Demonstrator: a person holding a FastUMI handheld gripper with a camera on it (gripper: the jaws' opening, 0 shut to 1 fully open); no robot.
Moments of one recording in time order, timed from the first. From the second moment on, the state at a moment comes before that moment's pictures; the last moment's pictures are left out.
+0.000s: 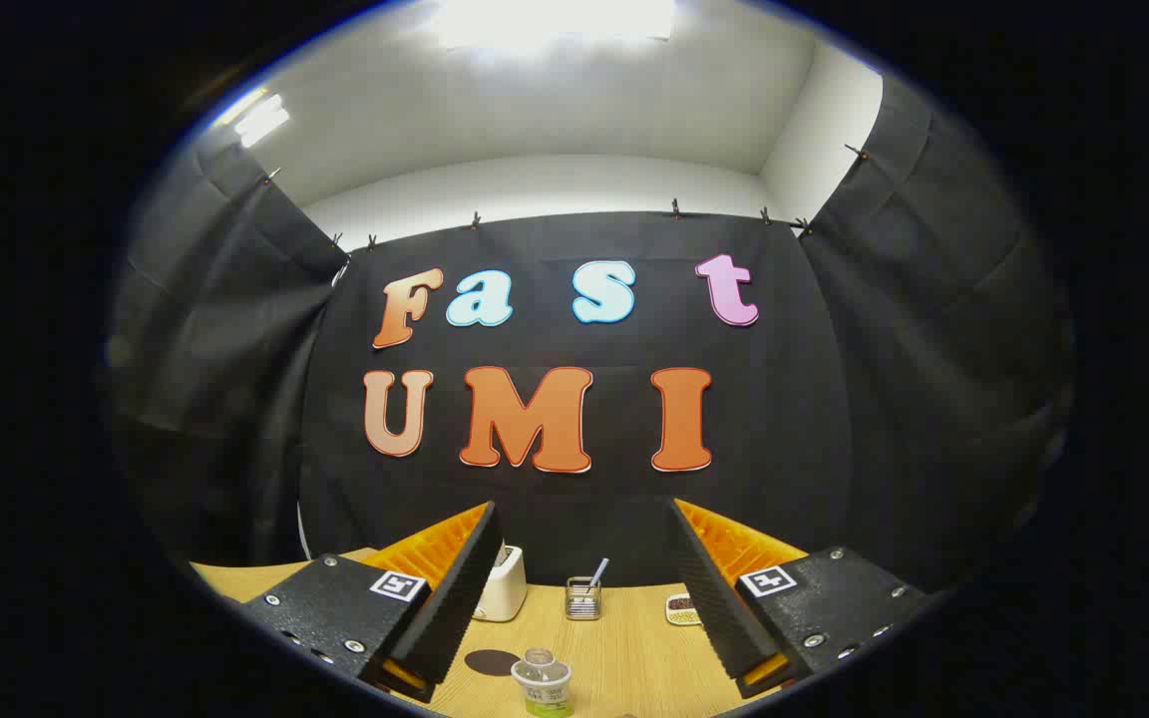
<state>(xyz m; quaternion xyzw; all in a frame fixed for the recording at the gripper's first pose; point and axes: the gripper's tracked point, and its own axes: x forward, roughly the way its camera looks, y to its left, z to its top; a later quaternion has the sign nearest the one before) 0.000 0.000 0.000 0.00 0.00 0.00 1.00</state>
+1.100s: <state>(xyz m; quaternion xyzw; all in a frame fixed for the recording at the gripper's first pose) -0.004 0.010 -0.015 0.01 0.01 0.01 1.00</state>
